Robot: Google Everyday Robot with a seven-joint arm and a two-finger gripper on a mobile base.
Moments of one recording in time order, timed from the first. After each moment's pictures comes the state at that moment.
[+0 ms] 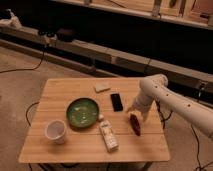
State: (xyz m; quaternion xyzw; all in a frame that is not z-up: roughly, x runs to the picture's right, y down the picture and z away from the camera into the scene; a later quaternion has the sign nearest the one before) arm 0.194 0.166 0.822 -0.27 -0.25 -0.43 0.83
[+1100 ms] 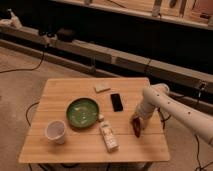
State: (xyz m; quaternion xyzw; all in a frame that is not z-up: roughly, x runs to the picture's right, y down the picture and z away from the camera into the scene) arm 0.210 0.204 0.854 -0.27 -0.26 -0.42 0.83
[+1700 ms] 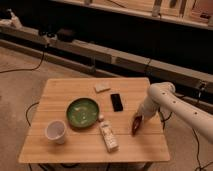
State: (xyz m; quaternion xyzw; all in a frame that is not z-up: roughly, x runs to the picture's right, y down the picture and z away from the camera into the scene) arm 0.223 0.177 0.826 -0.26 -0.25 -0.36 0.86
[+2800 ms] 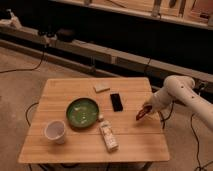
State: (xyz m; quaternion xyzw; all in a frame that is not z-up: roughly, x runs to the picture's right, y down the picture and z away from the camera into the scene) arm 0.268 0.120 0.832 -0.23 -0.20 -0.23 0.92
